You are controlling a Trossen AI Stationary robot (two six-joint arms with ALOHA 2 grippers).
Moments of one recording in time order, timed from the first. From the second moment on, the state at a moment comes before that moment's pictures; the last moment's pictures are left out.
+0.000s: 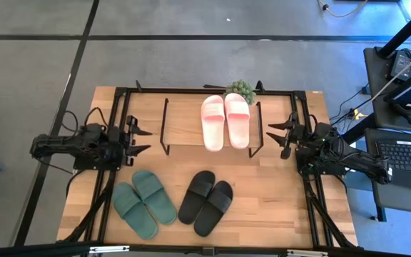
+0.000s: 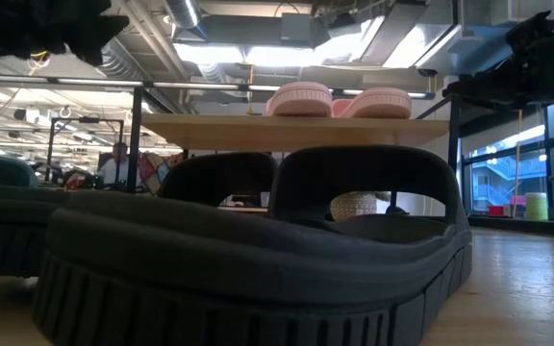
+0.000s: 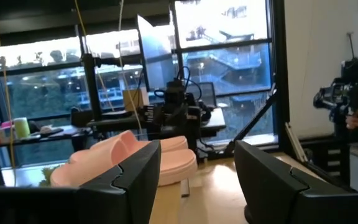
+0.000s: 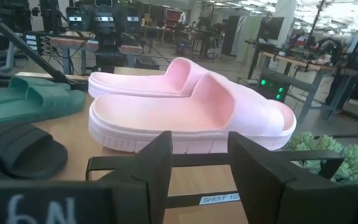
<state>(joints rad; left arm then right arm) 0.02 0.04 0.12 0.14 0.01 0.12 -0.32 0.00 0.11 -0.10 -0.04 -0.14</state>
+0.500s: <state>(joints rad) -0.22 0.70 0.74 -0.50 -0.28 0.03 -0.32 0.00 0.11 -0.14 -0.04 -0.11</state>
